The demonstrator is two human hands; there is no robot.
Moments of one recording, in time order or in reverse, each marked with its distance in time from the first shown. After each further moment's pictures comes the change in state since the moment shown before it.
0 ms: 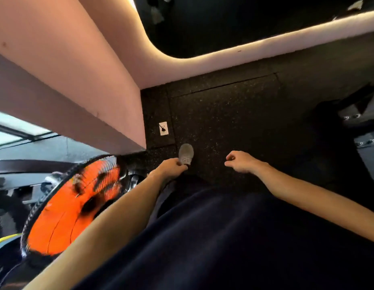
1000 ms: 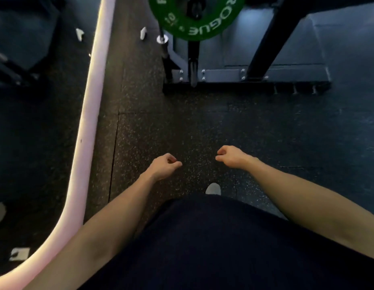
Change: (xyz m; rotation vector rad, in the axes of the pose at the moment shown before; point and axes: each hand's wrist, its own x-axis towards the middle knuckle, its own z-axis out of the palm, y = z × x) left_hand 0.208 0.356 -0.140 0.886 -0.465 0.773; right_hand 0.017 0.020 -0.110 1.130 0.578 0.682
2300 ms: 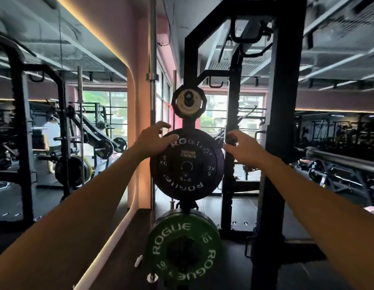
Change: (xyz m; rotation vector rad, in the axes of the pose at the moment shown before) left_hand -0.241 0.428 -0.453 -0.091 1.117 1.012; right_hand -0.287 -0.270 -0.497 -0.033 1.219 -0.881
